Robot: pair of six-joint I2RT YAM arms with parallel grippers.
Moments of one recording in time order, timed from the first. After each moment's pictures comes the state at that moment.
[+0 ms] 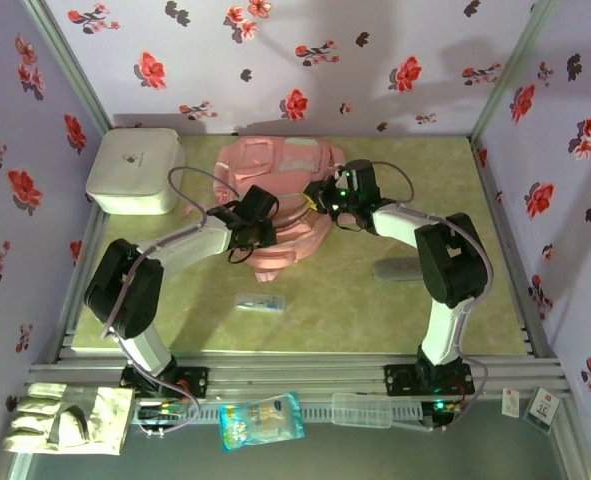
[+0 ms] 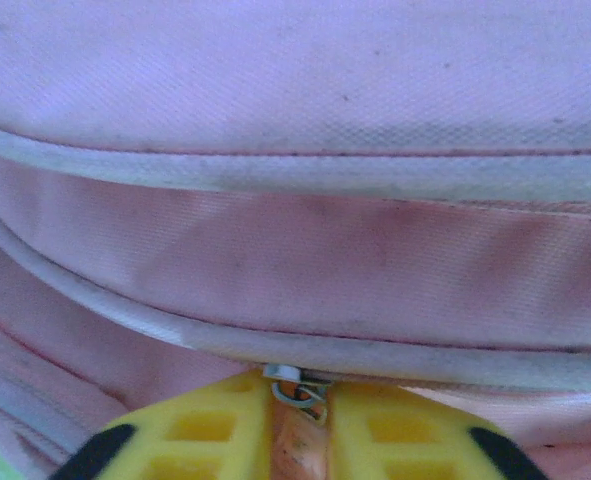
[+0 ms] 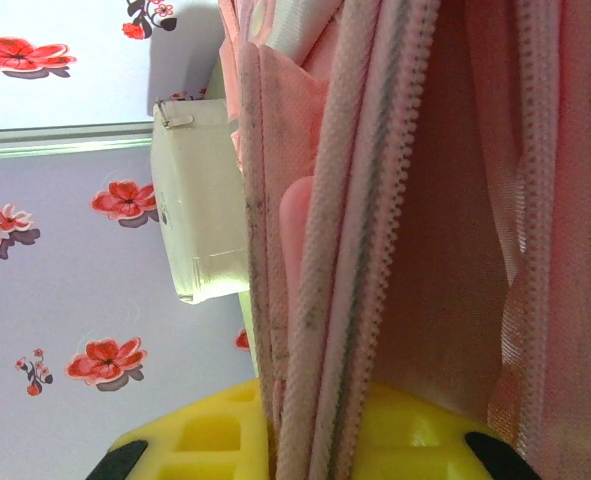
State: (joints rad) left arm -0.66 1.71 1.16 -0.52 -0.14 -0.69; right arm 0.41 1.88 1.14 0.25 -0.57 1.23
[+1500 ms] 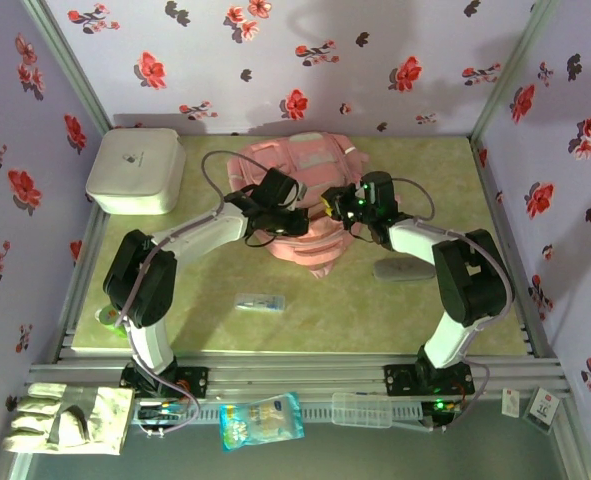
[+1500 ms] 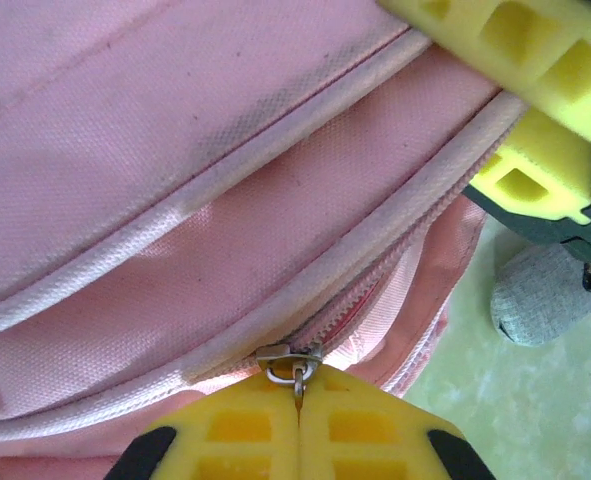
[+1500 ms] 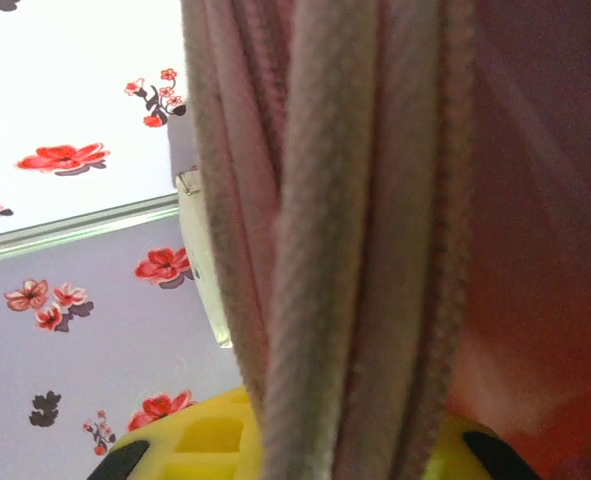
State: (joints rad) left arm -0.72 1.82 1.39 -0.48 0.22 -0.48; right arm 0.37 1.72 0.94 0.33 -0.49 1.41
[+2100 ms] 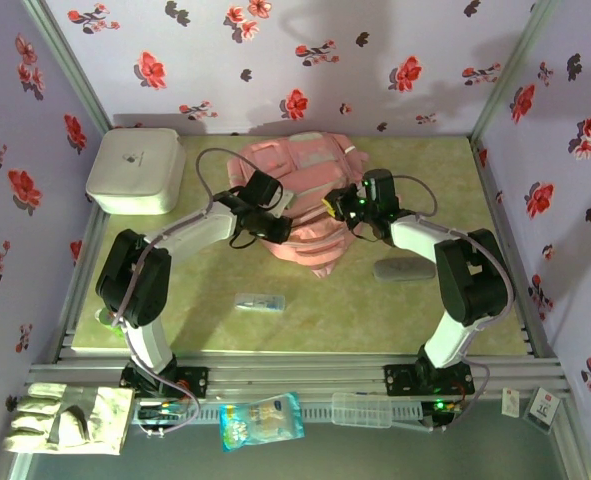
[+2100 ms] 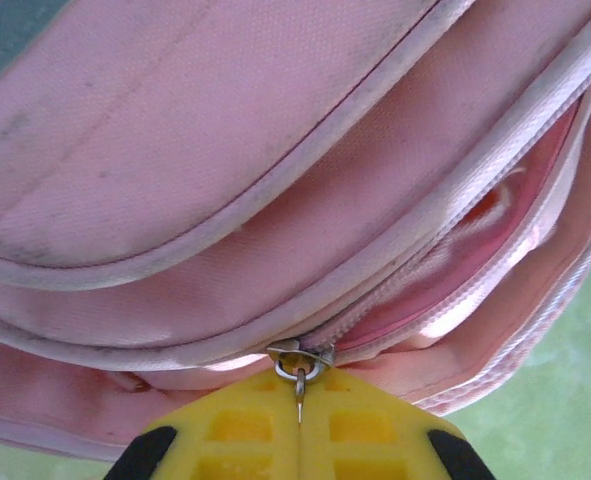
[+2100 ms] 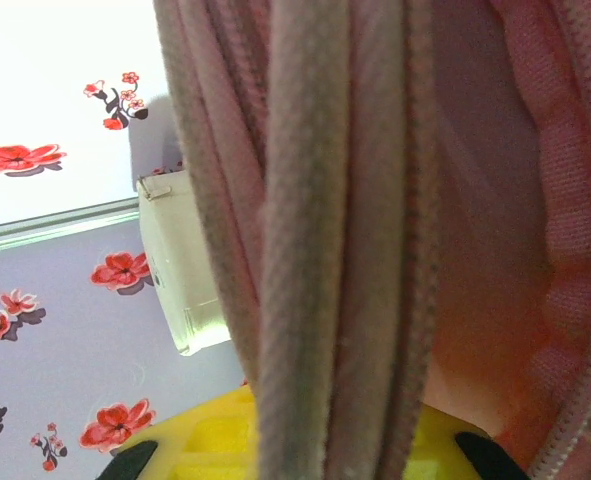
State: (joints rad) left arm -0.63 1.79 1.32 -0.57 0.19 -0.15; right arm 0.35 1.72 0.97 0.20 -0.48 1.32
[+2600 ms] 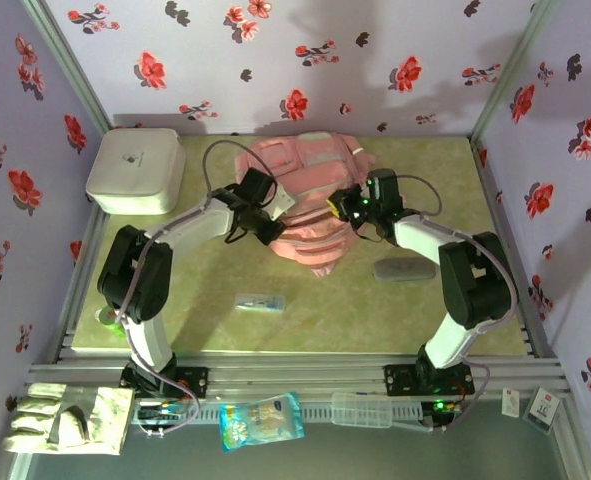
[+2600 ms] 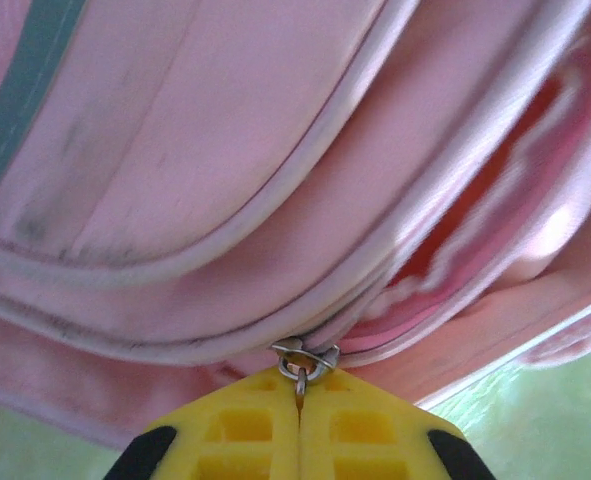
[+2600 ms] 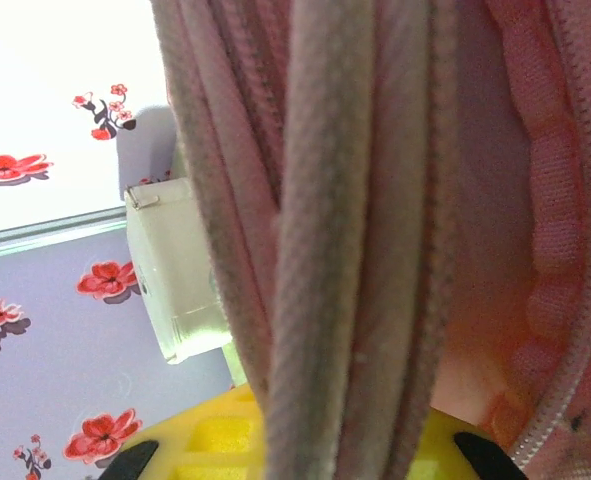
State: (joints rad) left arm -0.58 1.82 1.33 -0.58 0.17 0.25; right arm 0.32 1.69 0.97 0.15 -0.47 1.29
